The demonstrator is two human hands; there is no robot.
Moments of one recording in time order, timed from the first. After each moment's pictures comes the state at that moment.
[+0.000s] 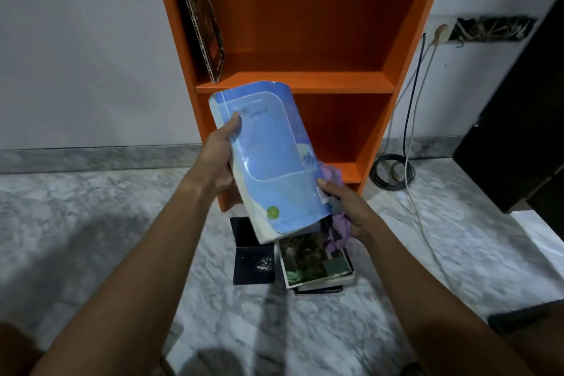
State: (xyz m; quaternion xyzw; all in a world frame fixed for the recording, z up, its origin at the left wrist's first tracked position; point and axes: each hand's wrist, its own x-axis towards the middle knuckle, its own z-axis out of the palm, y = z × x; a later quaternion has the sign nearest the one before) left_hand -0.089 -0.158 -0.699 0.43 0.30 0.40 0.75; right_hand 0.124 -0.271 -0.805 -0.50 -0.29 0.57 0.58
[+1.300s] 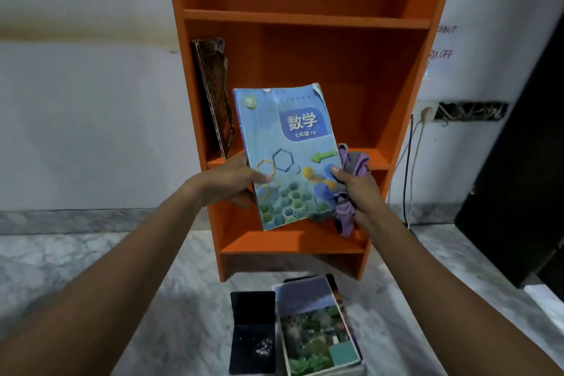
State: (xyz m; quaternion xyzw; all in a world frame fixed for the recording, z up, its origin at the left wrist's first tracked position) left_hand -0.090 -0.108 -0.607 0.75 0.38 0.18 0.51; right_hand 0.170 -0.179 -0.686 -0.57 -0.30 0.36 0.68
